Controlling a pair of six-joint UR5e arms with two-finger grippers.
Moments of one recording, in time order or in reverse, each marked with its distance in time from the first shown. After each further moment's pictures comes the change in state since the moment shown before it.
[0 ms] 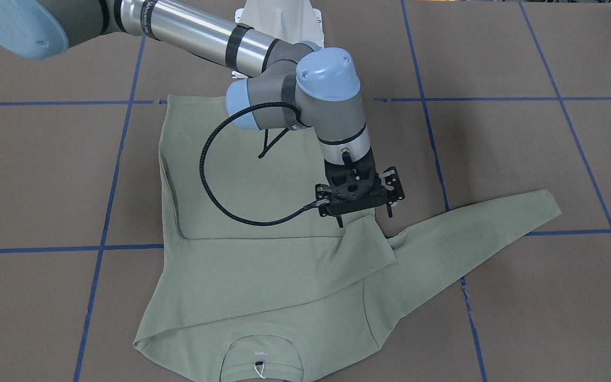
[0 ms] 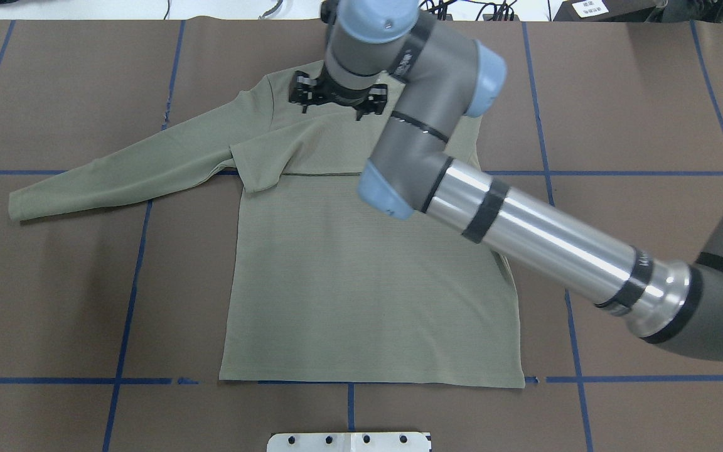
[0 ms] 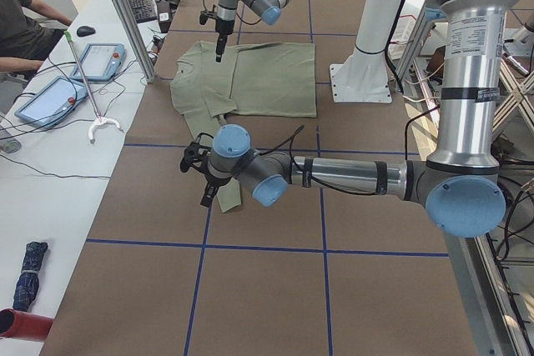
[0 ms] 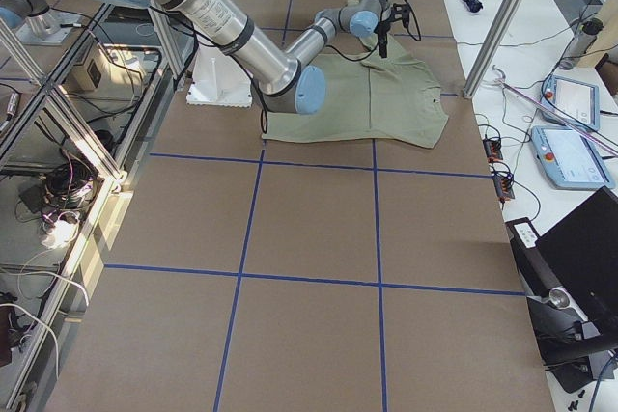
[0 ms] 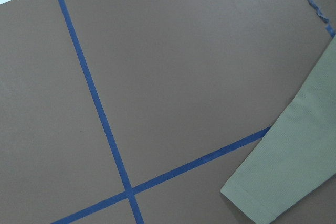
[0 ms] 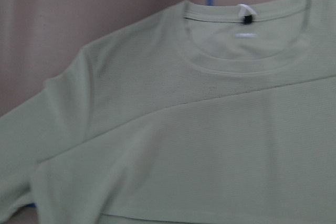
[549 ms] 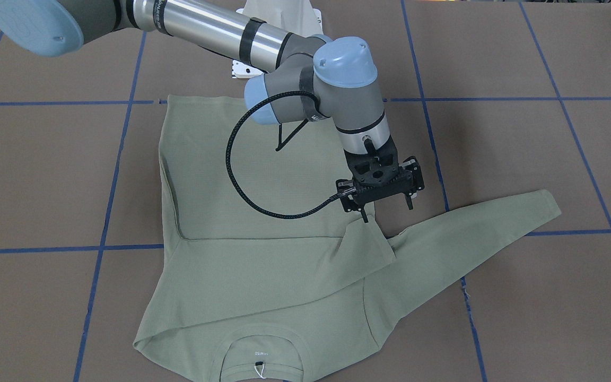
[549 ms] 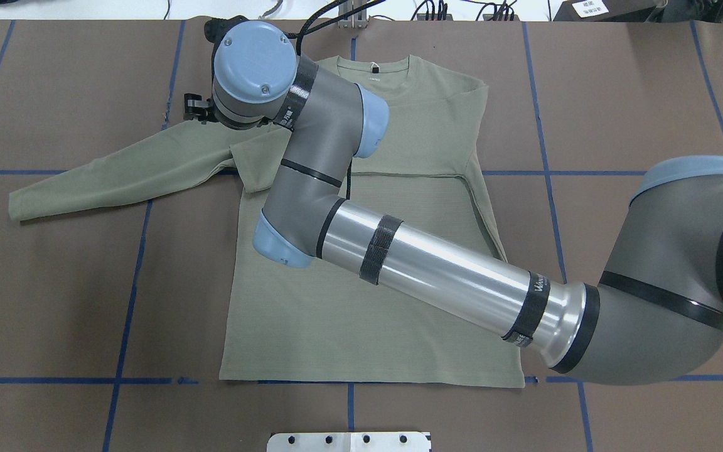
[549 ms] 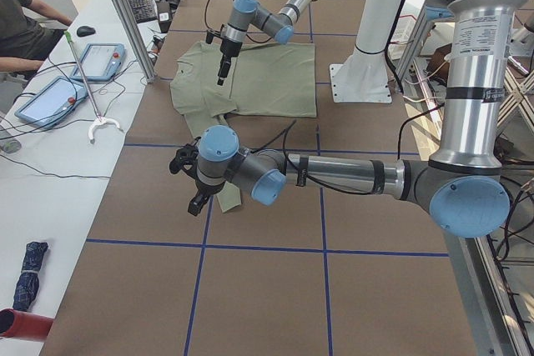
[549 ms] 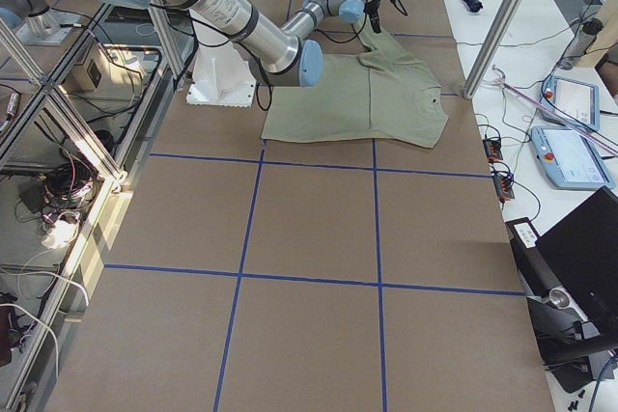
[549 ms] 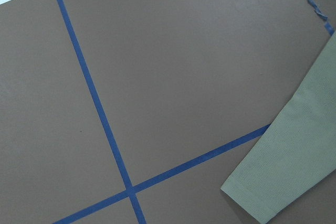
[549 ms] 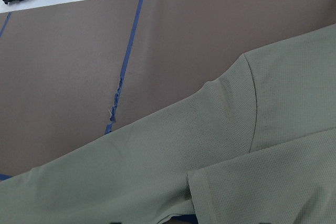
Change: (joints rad) left arm -0.185 -0.058 0.001 0.310 -0.108 0.537; right arm -0.189 0.295 -0.323 0.265 -0.284 0.048
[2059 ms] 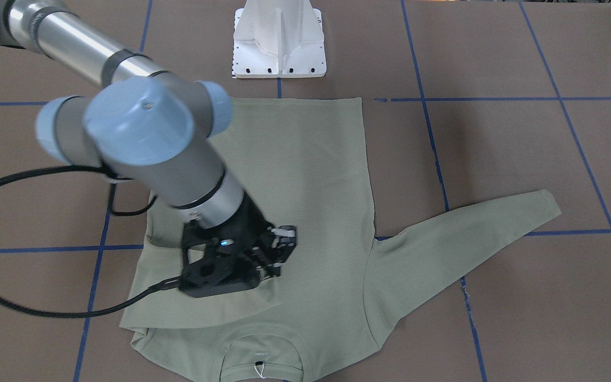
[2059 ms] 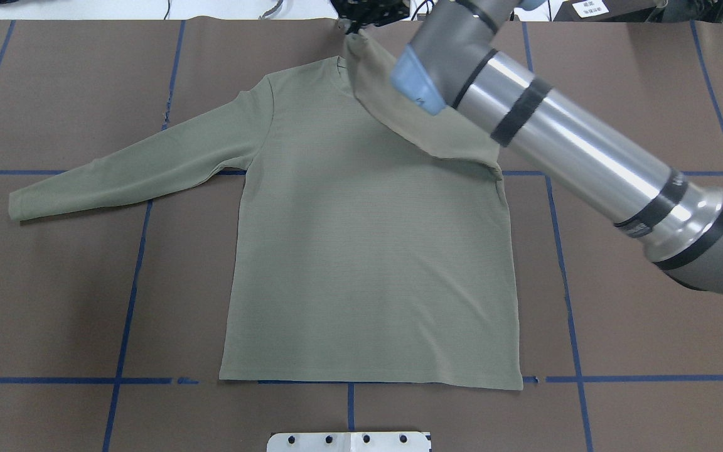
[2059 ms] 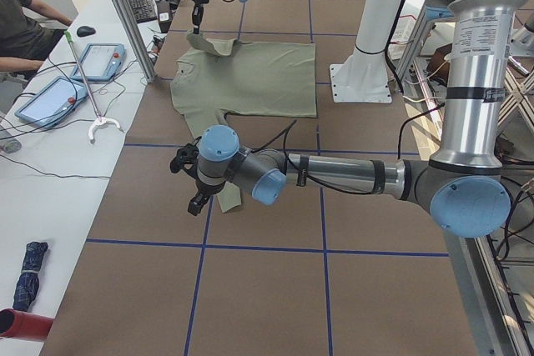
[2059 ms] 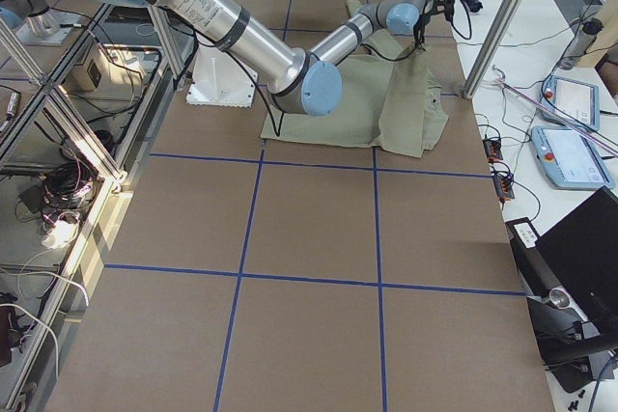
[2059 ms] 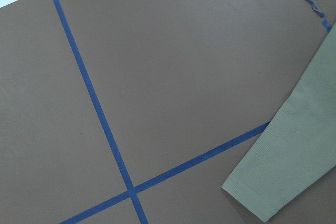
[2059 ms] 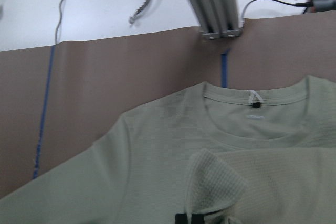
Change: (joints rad) left arm -0.001 0.001 -0.004 0.007 0.000 0.025; right arm 0.279 -0.103 0.145 -0.148 0.354 -0.069
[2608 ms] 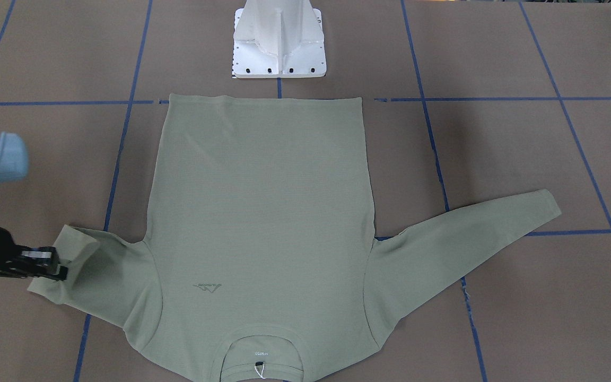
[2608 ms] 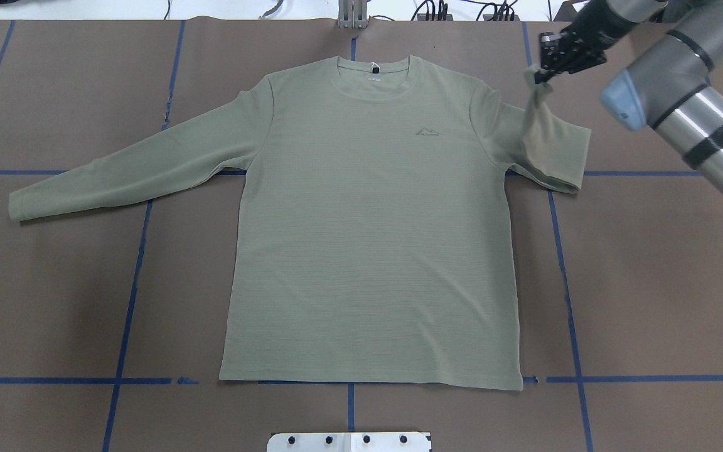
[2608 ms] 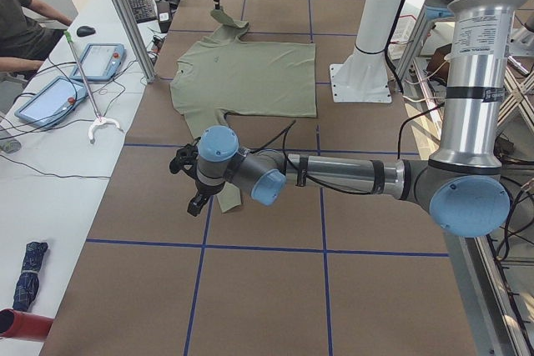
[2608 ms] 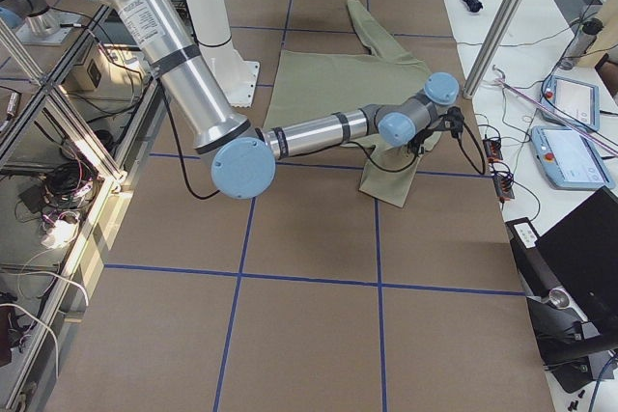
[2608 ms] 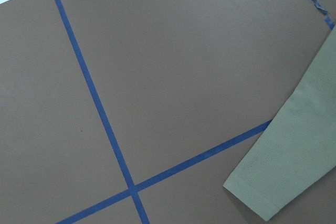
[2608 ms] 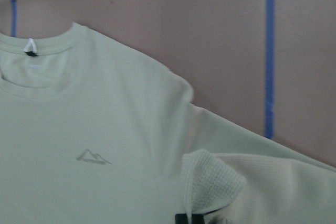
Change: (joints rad) left arm 0.000 -0.001 0.001 0.000 0.000 0.000; right arm 0.247 -0.446 0.146 -0.010 0.329 -0.285
